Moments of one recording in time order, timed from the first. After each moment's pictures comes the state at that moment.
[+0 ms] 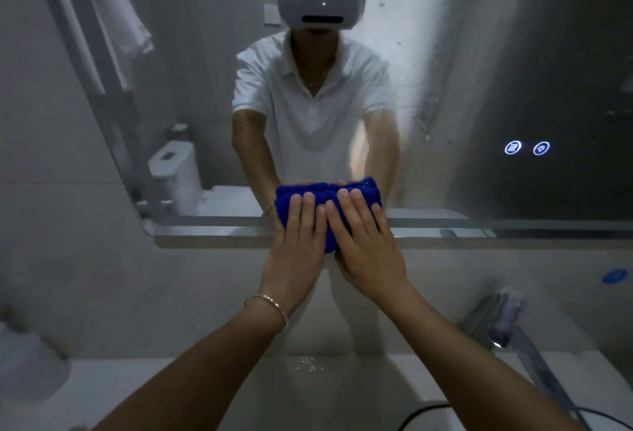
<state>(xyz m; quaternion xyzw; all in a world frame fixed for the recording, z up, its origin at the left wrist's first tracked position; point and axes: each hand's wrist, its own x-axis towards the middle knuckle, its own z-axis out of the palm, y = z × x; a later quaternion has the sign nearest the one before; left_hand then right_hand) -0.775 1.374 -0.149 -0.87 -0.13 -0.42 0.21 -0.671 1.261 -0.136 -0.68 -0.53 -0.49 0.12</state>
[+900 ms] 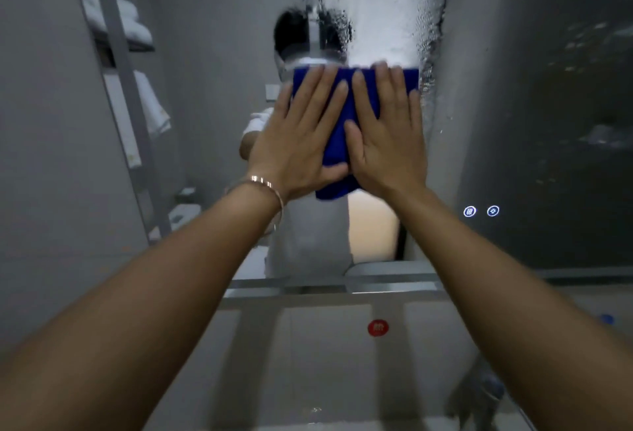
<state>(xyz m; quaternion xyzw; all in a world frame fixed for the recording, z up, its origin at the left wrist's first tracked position) -0.772 1.379 0.120 -0.85 -0.06 -0.43 0.31 -0.664 1.264 0.106 -0.71 -0.42 -0.50 0.25</state>
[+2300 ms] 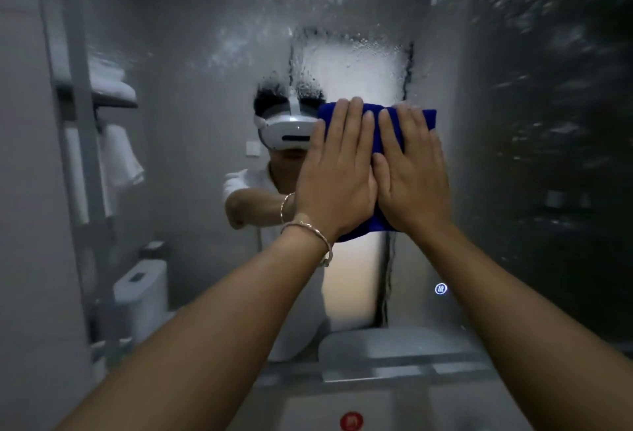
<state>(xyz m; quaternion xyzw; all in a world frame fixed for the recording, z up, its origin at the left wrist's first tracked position) -0.694 1.320 0.160 -0.77 -0.11 -0.57 0.25 -0.614 1.225 0.161 -0.68 -0.39 -0.57 0.25</state>
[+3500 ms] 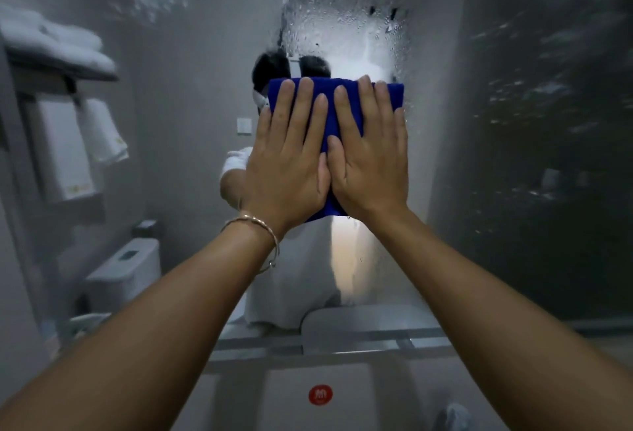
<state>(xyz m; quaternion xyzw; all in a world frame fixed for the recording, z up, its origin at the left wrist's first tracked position) -0.691 1.323 0.131 -0.77 -0.07 -0.60 0.21 -0.608 1.230 0.136 -0.63 -0.40 -0.60 0.29</state>
